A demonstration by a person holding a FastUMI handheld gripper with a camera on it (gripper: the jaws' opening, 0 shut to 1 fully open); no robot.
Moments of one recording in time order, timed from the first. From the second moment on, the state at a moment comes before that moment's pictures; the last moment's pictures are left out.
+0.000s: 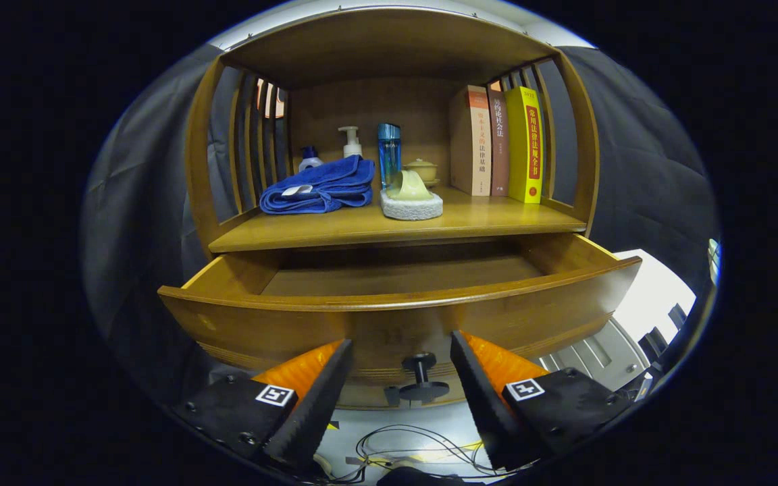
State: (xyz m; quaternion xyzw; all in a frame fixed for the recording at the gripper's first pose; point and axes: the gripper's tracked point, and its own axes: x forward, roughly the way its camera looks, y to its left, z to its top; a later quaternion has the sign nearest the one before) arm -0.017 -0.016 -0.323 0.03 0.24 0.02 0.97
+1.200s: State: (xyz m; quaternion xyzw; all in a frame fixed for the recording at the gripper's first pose) arm 0.074 -0.008 -0.338 0.00 0.25 0.02 0.97
